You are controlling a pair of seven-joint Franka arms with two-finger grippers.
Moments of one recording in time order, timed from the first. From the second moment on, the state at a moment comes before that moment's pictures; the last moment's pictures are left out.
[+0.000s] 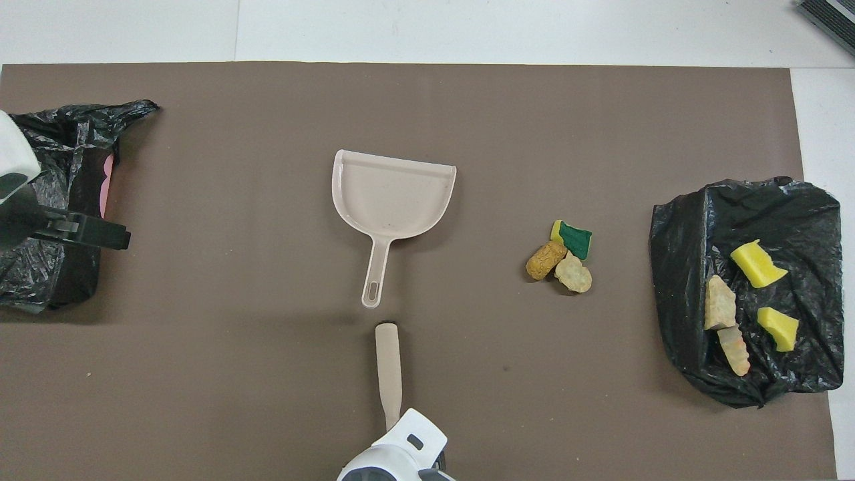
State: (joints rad) left arm -0.22 -0.06 0.12 -1.72 -0.03 1.67 0.16; right arm 0.83 0.03 0.22 -2.25 0.16 2.16 0.86
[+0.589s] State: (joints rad) left arm -0.27 0.03 0.12 -1.65 -0.03 1.73 0.16; right arm 0.83 0.03 0.21 -2.28 0.16 2.21 0.86
